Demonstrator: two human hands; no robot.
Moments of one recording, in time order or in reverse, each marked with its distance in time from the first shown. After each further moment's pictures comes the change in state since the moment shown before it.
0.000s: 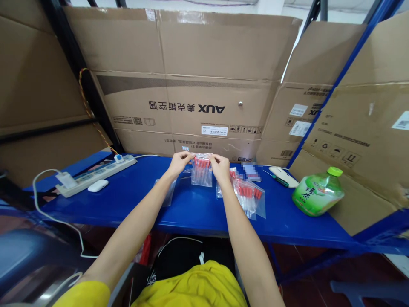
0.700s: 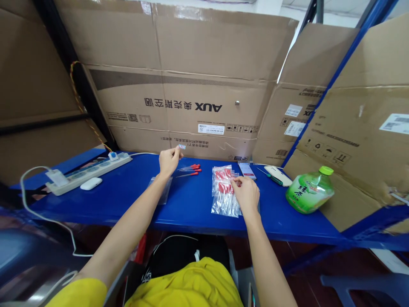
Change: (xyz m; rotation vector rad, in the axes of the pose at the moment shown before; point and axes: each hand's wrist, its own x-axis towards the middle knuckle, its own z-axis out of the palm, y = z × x) left_hand -0.014 0.021 -0.014 0.700 0.329 0.113; right_hand -0.069 -0.001 -0.120 -1.019 0.080 0.055
